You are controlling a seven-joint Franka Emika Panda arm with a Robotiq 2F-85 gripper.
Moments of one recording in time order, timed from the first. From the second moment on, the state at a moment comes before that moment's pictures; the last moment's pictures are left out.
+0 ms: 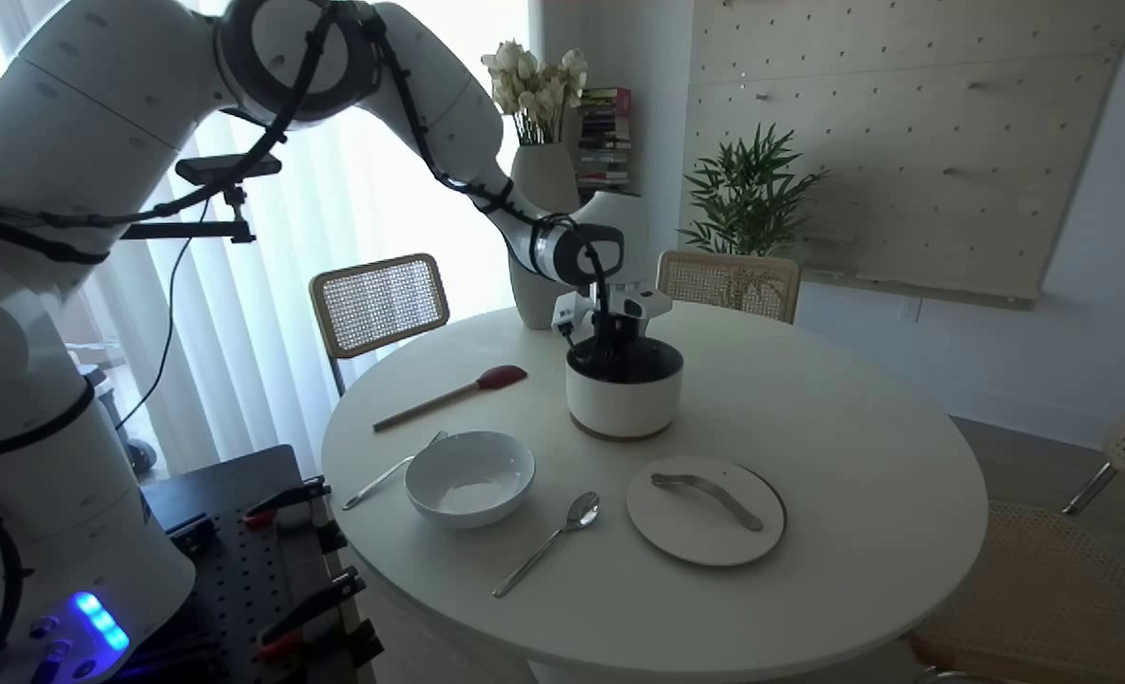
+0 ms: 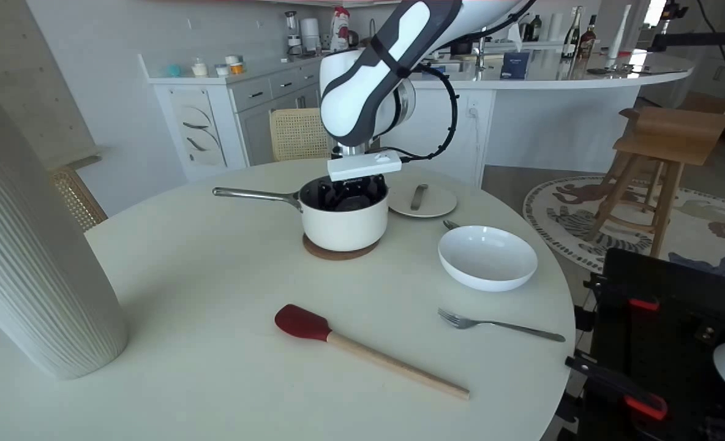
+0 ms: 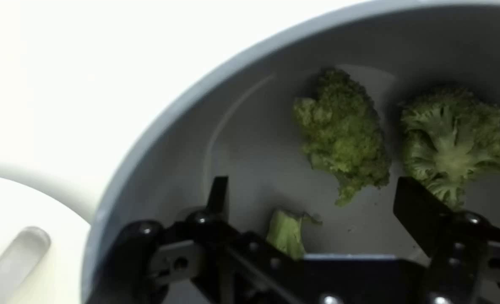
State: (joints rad) arm 0.08 0.72 -0.10 -1.67 0.07 2.39 0.60
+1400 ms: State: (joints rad) arm 0.09 0.65 -0.11 -1.77 0.07 2.44 0.60
